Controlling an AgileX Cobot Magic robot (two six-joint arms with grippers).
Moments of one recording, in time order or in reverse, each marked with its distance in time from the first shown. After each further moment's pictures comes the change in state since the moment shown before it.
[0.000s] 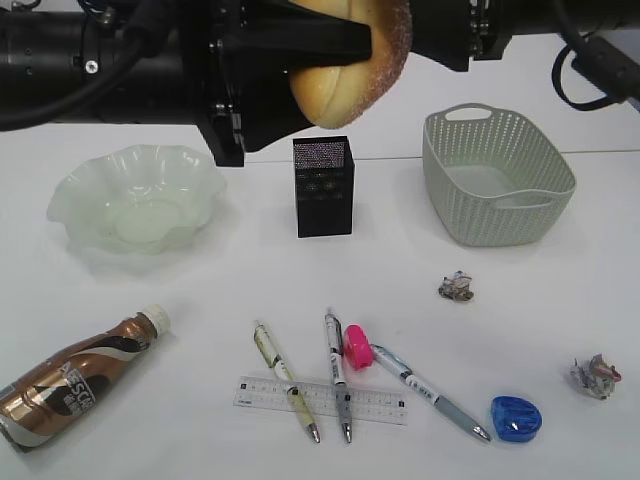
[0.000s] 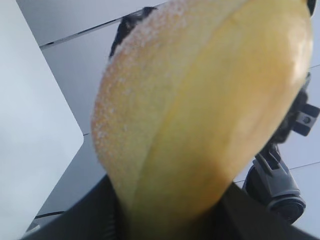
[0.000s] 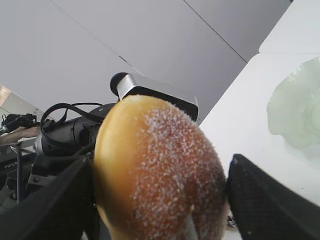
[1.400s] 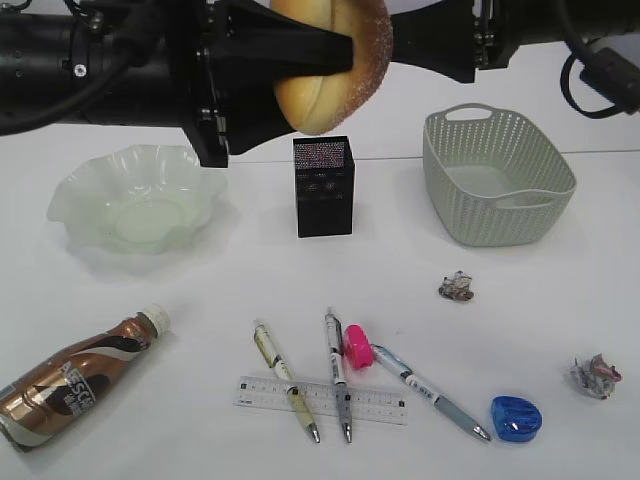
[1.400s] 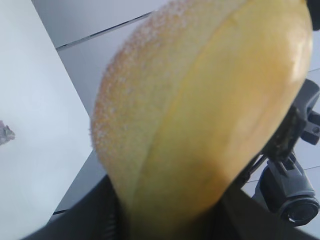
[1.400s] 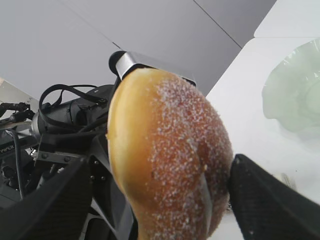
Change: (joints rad) left arm 0.031 0.000 0.000 0.041 0.000 0.000; right arm 0.000 -0.009 0.000 -0.068 0.008 0.038
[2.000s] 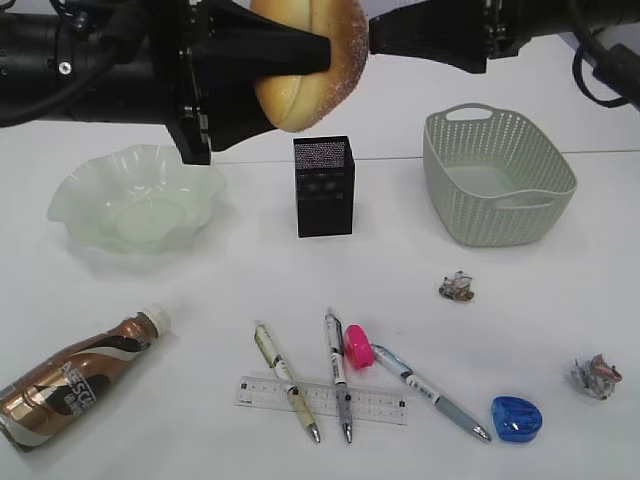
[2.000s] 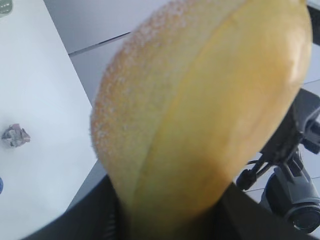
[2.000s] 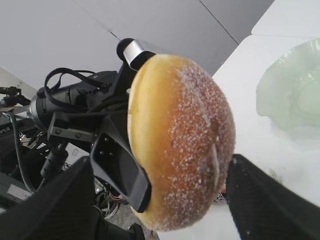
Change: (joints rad) left arm 0.044 0.000 0.000 0.027 0.004 -0.015; right arm -0.018 0.000 -0.035 -0.055 0.023 0.002
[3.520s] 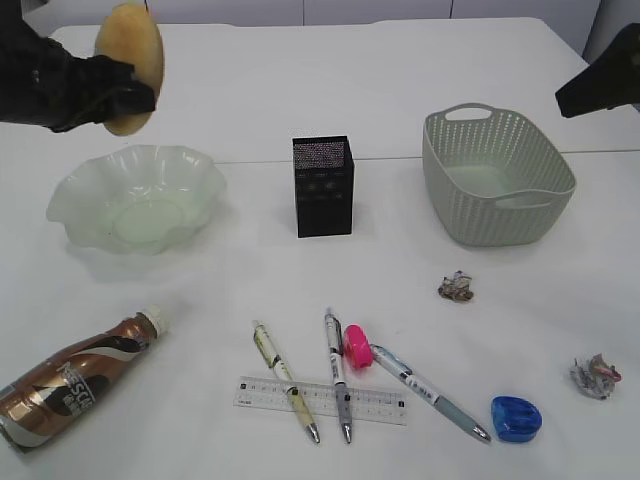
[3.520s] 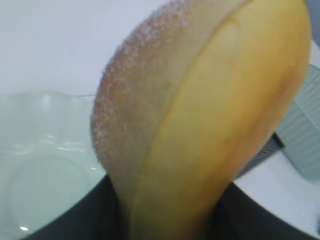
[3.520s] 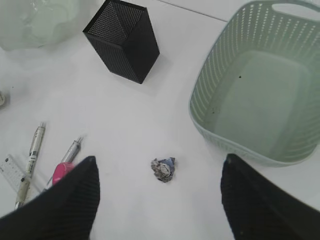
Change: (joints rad) left arm 0.177 0.000 0.000 0.304 -0.864 0.323; right arm -0.315 0.000 -0.079 -0.734 -0.156 0.039
